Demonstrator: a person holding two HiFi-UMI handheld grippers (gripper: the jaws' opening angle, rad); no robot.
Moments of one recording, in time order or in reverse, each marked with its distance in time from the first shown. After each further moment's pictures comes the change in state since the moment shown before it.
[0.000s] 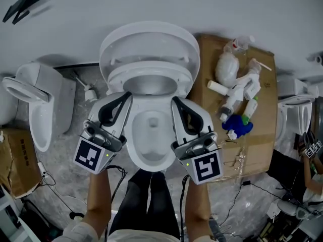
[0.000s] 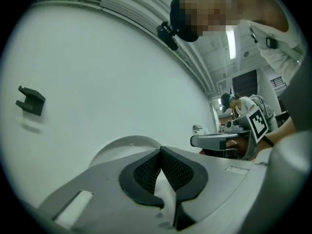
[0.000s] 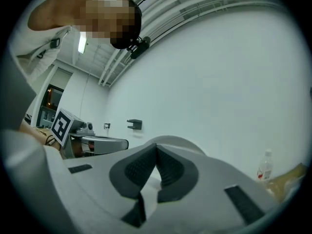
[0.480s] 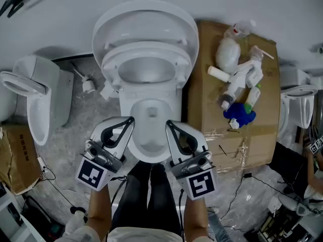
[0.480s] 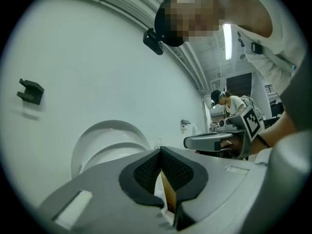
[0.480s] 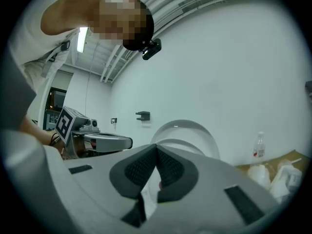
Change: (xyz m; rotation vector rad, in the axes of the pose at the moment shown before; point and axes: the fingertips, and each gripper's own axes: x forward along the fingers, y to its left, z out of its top) left arm -0.055 -0.079 -0.033 -0.015 0.071 -0.090; right arm -0.073 0.055 -0.035 0.024 0.089 0.050
